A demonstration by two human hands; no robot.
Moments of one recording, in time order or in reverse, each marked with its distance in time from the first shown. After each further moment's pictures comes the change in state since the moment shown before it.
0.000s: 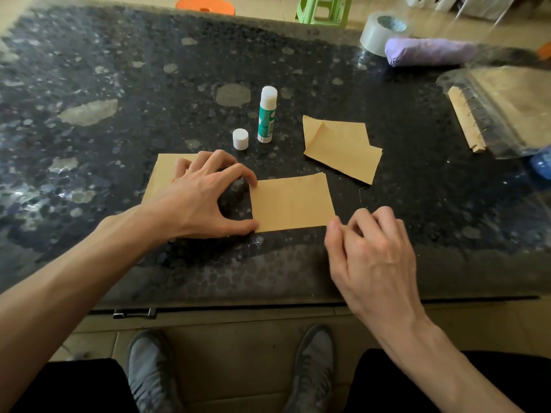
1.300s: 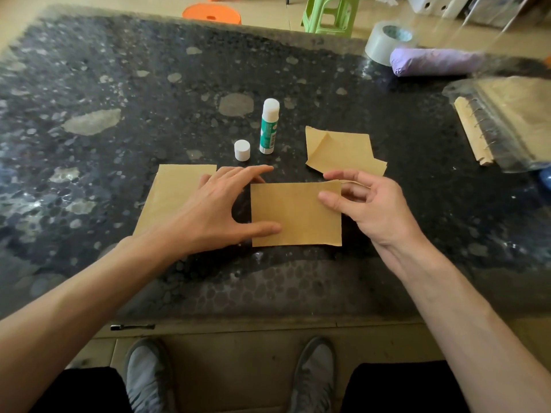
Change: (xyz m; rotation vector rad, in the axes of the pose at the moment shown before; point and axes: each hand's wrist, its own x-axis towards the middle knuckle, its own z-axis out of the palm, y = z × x) left_hand 0.009 0.019 0.008 -0.256 0.104 0.010; right_hand 0.093 0.024 0.005 1.187 -0.325 0.481
